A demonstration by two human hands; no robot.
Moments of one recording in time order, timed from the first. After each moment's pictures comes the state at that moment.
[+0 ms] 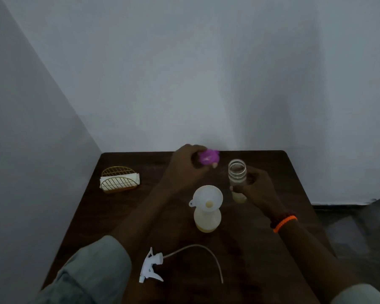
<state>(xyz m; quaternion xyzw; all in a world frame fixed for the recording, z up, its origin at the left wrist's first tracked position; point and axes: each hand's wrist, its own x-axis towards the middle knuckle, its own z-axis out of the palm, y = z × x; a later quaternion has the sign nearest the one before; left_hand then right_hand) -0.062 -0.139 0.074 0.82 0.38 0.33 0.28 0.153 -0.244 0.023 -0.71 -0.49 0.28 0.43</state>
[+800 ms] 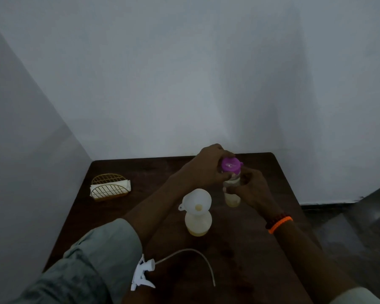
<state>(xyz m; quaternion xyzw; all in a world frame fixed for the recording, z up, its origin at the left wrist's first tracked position) 0.007 -0.149 0.107 0.92 0.24 0.18 0.25 0.163 -0.252 0.038 -0.71 -0.49 0.29 0.41</state>
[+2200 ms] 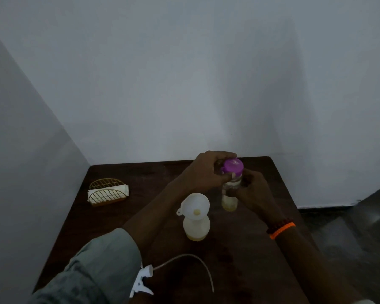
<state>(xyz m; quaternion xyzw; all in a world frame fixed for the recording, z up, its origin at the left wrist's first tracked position) 0.005 -0.160 0.111 0.87 0.23 0.23 0.38 0.165 -0.258 0.049 -0.70 -0.52 0.26 0.42</state>
